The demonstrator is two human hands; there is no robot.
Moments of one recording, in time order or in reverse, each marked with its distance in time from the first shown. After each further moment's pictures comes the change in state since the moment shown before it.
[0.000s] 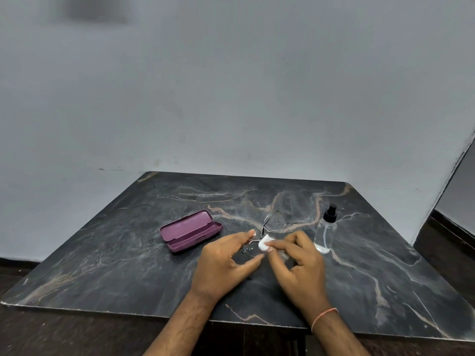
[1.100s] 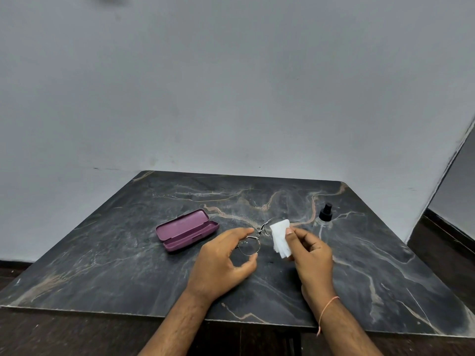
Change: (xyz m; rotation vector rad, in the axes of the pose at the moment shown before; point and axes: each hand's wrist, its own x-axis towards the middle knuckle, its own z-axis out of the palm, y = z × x) left_hand 0.006 0.018 -0.011 0.012 -0.119 -0.045; right_hand 0.014 0.026 -0.001 0.524 0.155 0.629
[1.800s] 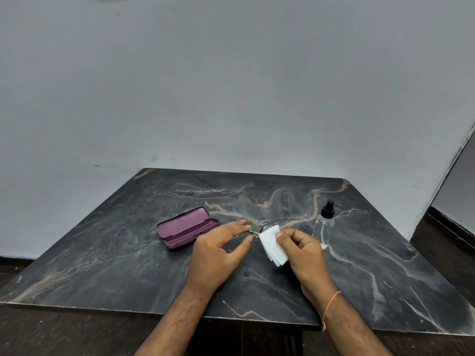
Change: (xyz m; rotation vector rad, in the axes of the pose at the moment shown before) left_hand 0.005 -0.006 0.006 -0.090 0.190 -0.148; right_hand -0.003 -0.008 0.005 -0.038 -0.237 0.133
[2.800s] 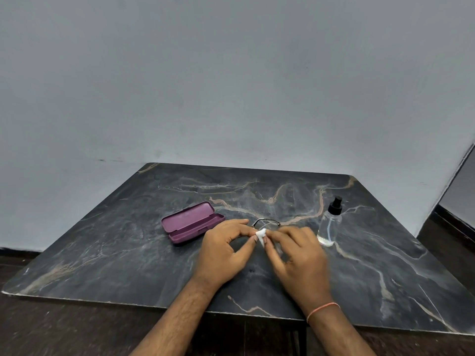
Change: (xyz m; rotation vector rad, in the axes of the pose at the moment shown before) left_hand 0.001 -0.009 0.002 -0.004 -0.062 0.052; right_hand -0.022 0.008 0.011 -0.974 0.191 -0.948
